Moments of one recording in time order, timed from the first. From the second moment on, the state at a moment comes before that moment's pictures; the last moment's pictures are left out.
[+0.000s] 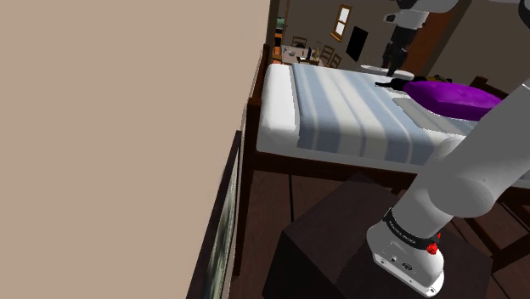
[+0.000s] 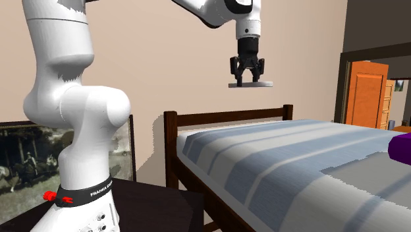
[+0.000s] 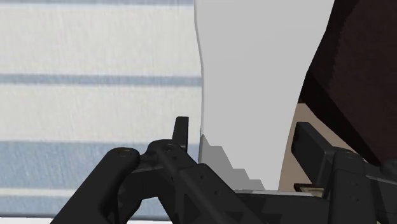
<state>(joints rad) 0.18 -0.17 -0.90 -1.87 -0.15 1.78 -1.46</state>
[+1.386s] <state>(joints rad) -0.20 0.27 -1.22 -1.61 0.25 1.72 -2.22</state>
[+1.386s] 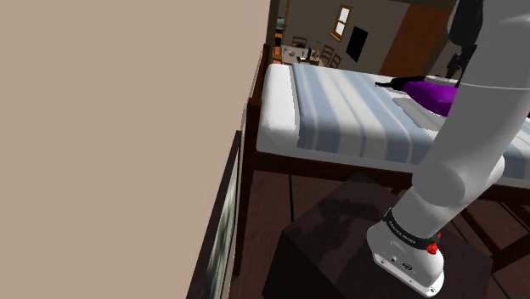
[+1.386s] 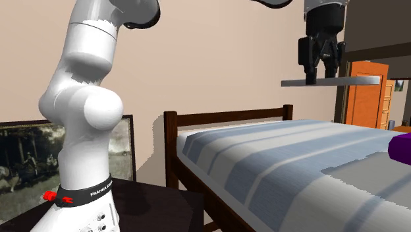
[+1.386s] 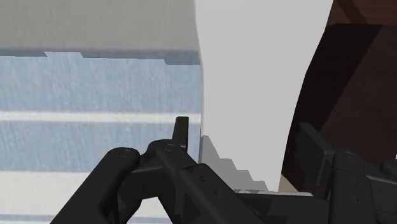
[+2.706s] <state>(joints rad) -0.71 0.58 -1.06 -1.36 0.51 1.67 -2.51</state>
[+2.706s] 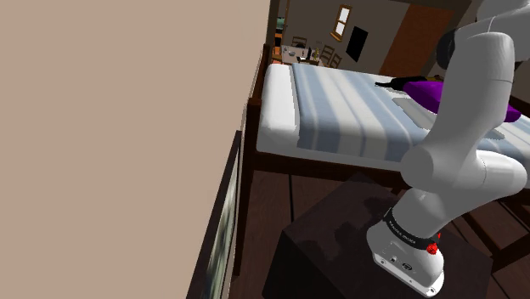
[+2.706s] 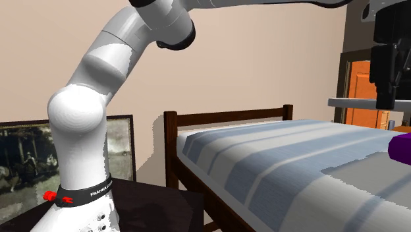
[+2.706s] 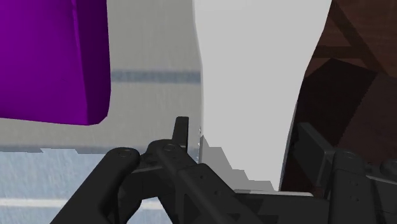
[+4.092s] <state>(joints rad) -0.67 0.64 -1.02 -1.58 0.57 1.91 -2.57</state>
